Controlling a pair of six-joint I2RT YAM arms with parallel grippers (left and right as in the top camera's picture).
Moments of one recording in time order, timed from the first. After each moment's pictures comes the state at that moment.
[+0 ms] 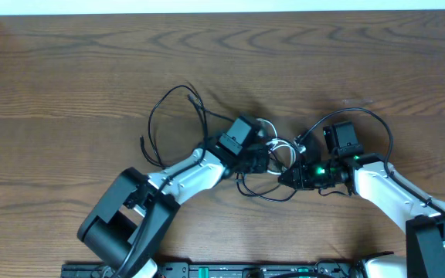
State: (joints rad) left arm -0.66 1.77 0.90 -0.18 0.33 -0.65; right arm 0.25 1.51 0.63 -0.40 -0.70 0.28
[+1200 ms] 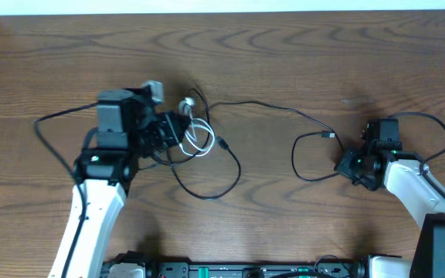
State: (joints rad) left arm -0.09 1.18 0.90 -0.53 0.55 -0.48; right arm -0.05 1.49 0.66 -0.47 -0.15 0.45
